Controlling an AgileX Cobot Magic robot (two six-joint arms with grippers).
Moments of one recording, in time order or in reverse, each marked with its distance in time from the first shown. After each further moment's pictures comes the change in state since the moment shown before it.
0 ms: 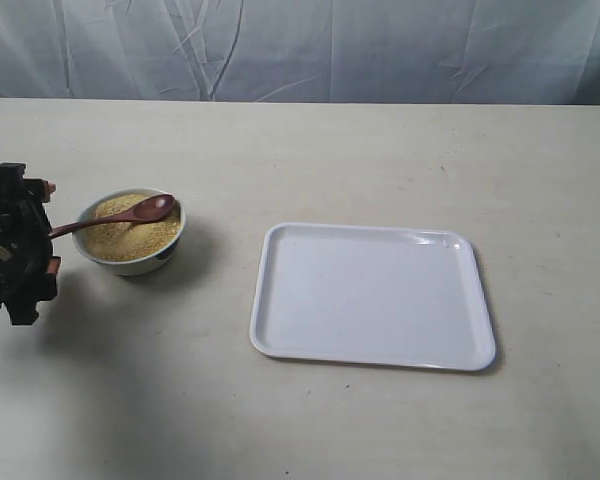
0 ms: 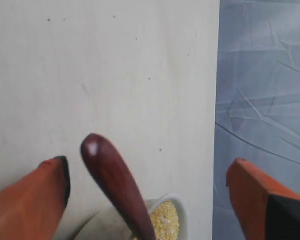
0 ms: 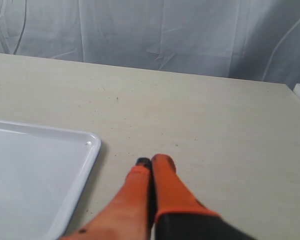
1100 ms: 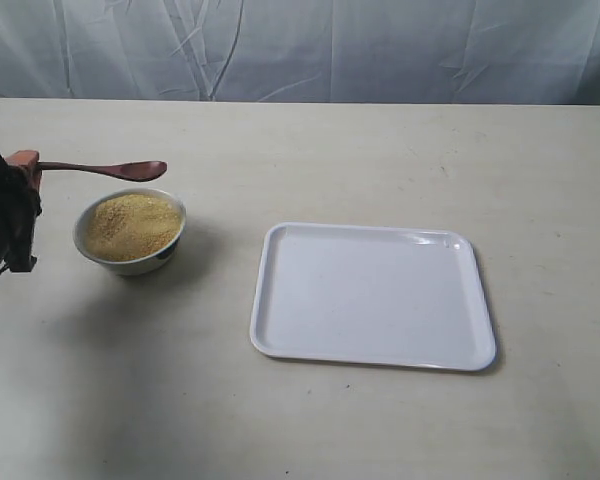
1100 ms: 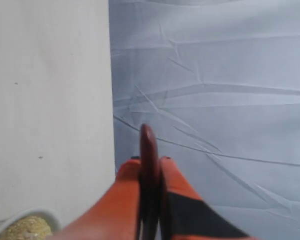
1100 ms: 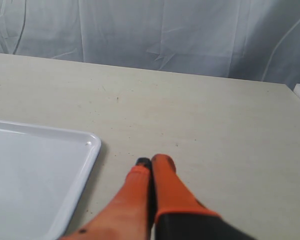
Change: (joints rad) left arm 0.052 0.006 0.018 0.145 -0.362 -0.119; right arm 0.000 0.000 0.000 0.000 0.000 0.000
